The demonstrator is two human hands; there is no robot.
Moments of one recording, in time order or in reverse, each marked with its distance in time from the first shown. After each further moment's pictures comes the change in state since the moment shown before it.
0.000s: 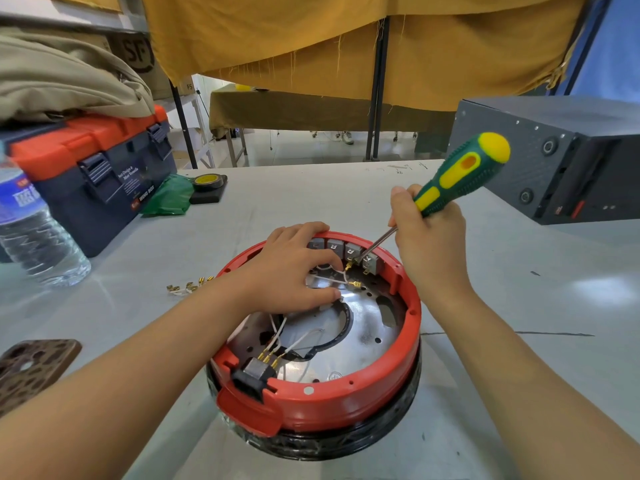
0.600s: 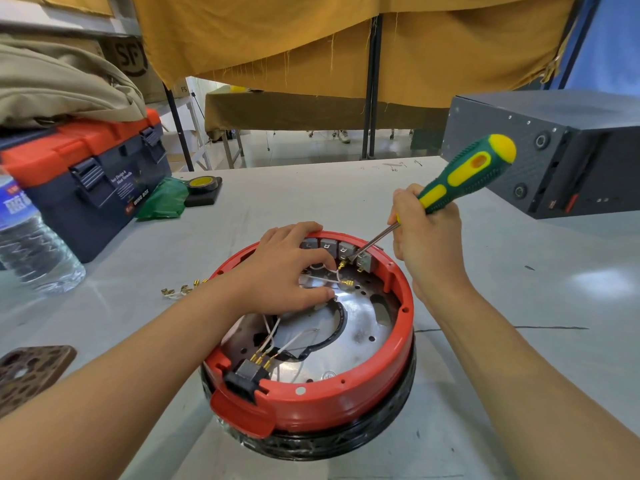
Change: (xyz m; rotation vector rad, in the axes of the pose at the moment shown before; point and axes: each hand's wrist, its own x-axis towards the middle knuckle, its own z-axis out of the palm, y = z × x) left_hand 0.000 0.001 -0.001 0.007 0.000 -0.002; right_hand 0.006 0.008 -0.004 0.149 -0.025 0.139
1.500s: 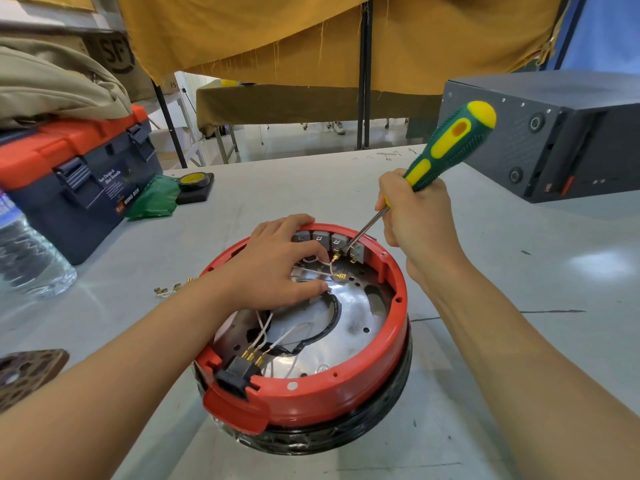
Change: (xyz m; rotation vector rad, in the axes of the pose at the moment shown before) left_hand 0.002 -0.003 0.003 0.011 0.011 0.015; right_hand 0.007 -0.009 0.000 -0.016 -0.043 0.121
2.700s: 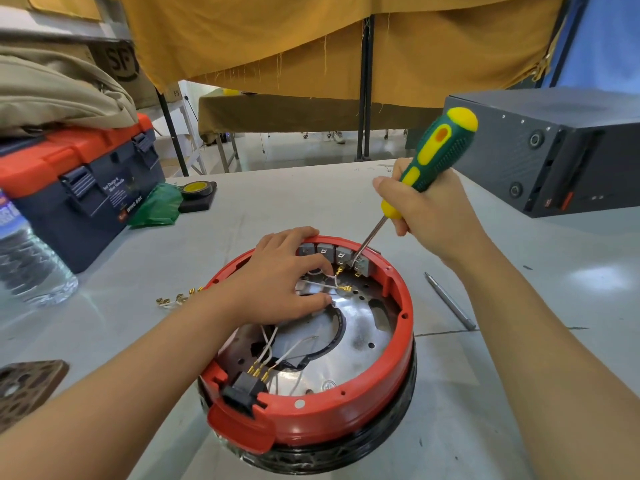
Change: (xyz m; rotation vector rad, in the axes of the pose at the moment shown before) left_hand -0.002 -0.001 0.000 -0.017 0.011 0.011; right_hand 0.021 -0.019 -0.016 -0.264 -0.193 -0.243
